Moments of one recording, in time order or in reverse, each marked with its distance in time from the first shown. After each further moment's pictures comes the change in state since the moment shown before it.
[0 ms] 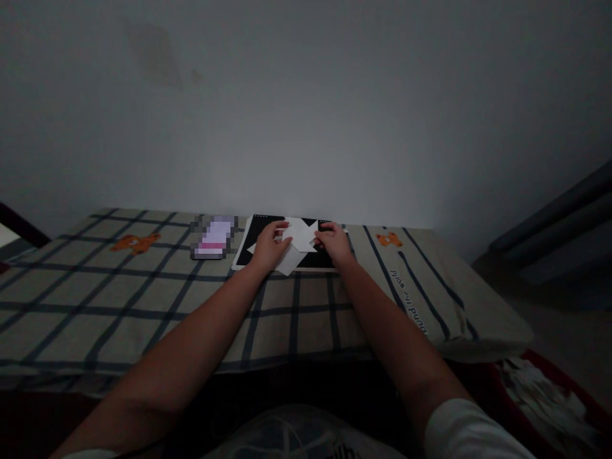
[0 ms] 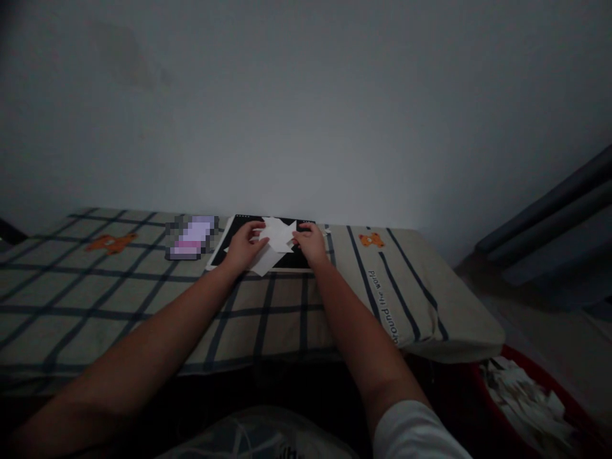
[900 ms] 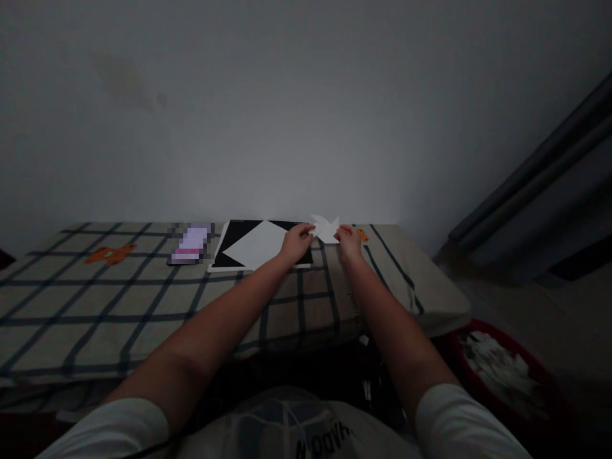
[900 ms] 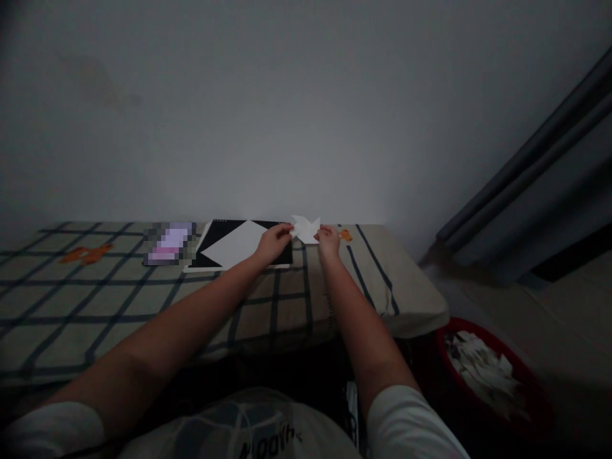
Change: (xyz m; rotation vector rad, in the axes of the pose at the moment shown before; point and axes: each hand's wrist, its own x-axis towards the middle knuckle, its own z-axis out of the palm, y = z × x) left_hand 0.015 0.065 0.112 0.131 -0.173 0.123; right_hand 0.019 0.003 -0.107 0.271 0.453 0.024
